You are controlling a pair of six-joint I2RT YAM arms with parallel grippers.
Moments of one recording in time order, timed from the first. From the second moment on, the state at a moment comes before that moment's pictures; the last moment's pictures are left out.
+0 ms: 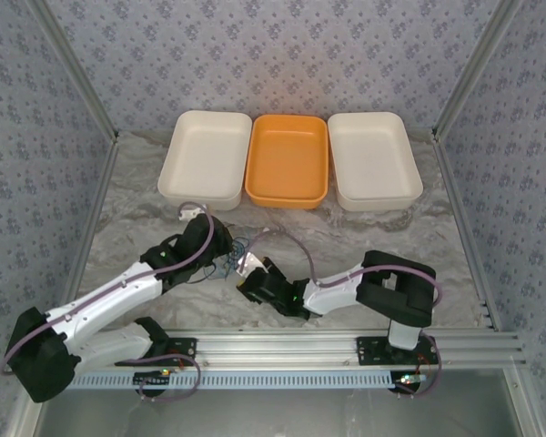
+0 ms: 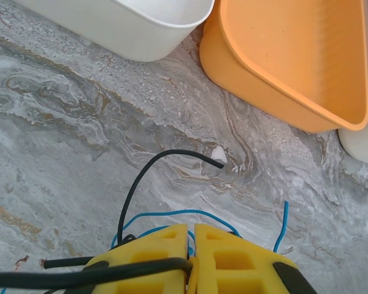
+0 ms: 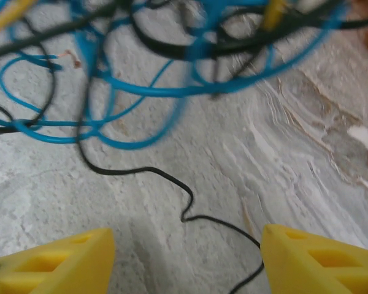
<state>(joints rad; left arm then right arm) -0.76 1.04 0.69 -0.38 -0.27 -0.97 1.27 1.78 0.74 0.35 0.50 0.13</state>
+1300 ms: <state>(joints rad) -0.42 0.96 0.74 -0.54 -0.17 -0.89 0.99 1.35 0.67 0.00 0.27 0.12</state>
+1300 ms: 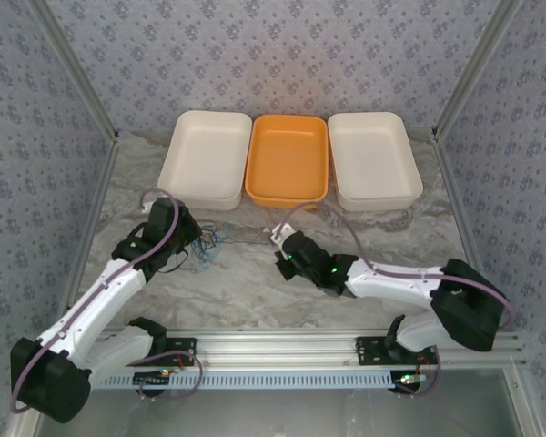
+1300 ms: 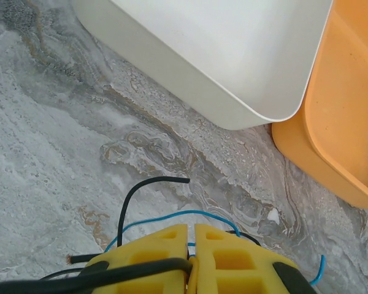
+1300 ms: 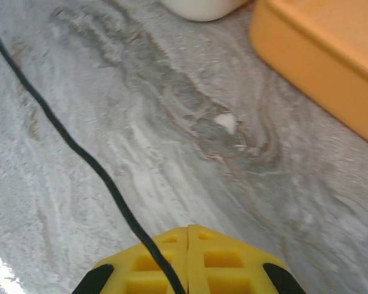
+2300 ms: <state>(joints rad) -0.40 0.95 0.58 -0.48 -0.18 -0.92 0.45 0.84 0.97 -0.48 0.11 0.25</state>
